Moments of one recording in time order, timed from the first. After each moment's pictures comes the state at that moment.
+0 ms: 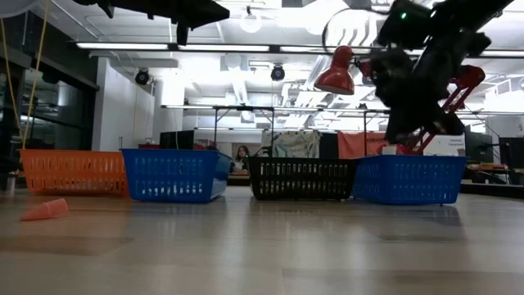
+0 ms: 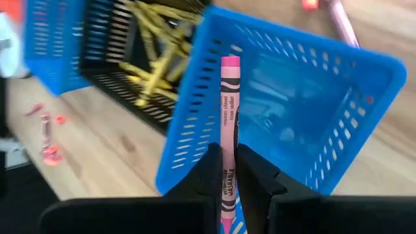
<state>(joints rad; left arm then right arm) 0.36 1.04 0.80 0.24 0.08 -0.16 -0.21 1.09 0.61 -0.47 -0.21 0.97</state>
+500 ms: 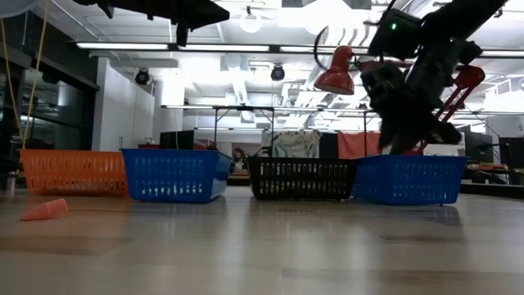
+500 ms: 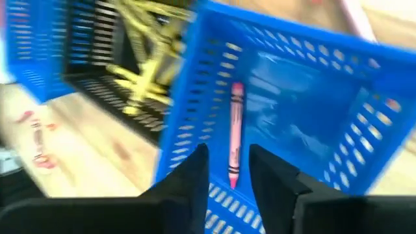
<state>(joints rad) 0.36 1.04 0.80 0.23 0.08 -0.16 -0.21 1.20 0.61 -0.42 -0.22 1.04</state>
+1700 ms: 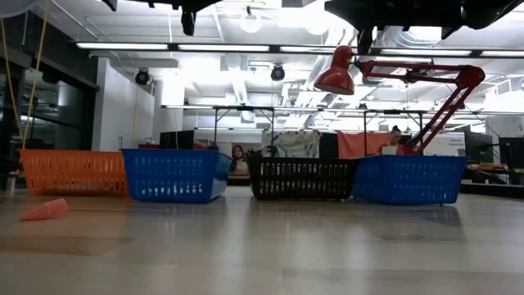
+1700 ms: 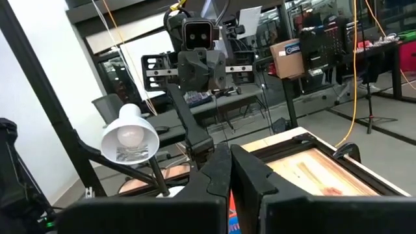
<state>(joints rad) 0.34 1.04 0.84 0.23 0.23 -0.24 -0.31 0.96 0.61 0.47 -0.24 0.31</state>
